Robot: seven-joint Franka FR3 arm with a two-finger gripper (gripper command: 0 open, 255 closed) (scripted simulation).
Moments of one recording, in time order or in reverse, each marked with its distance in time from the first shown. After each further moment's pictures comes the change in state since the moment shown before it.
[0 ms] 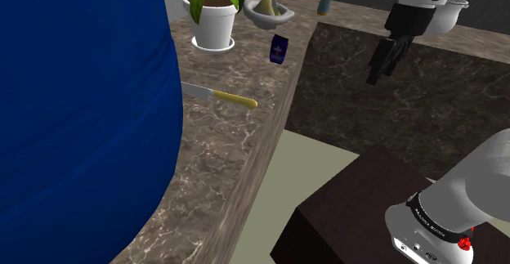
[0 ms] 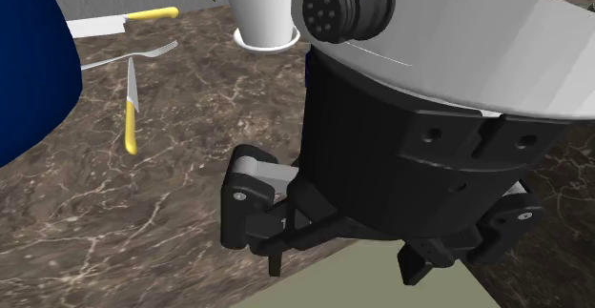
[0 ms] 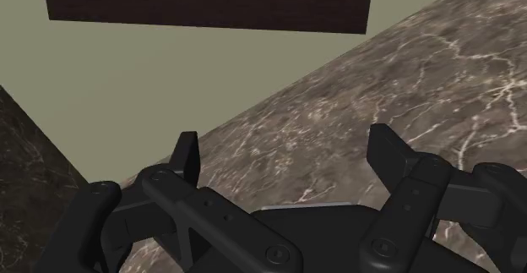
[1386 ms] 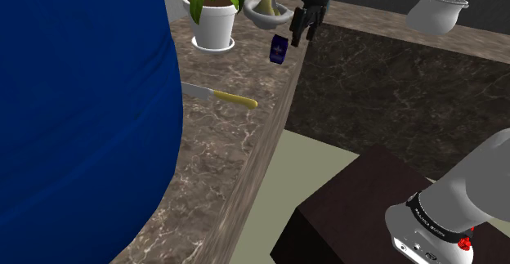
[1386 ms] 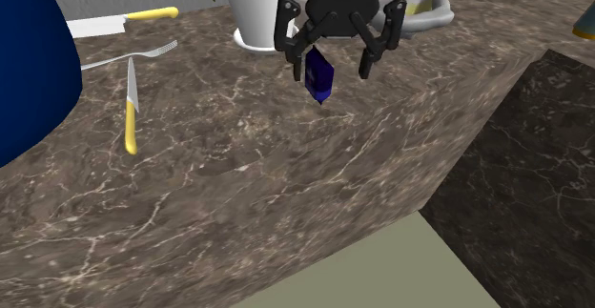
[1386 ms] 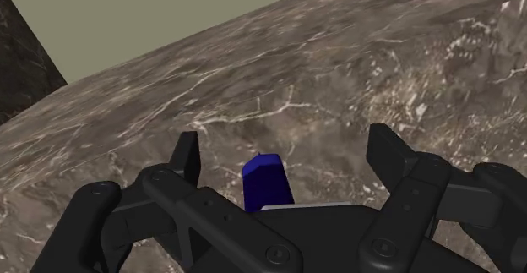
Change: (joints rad) arm 0.010 0.710 0.010 0.594 -0.049 0.208 -0.118
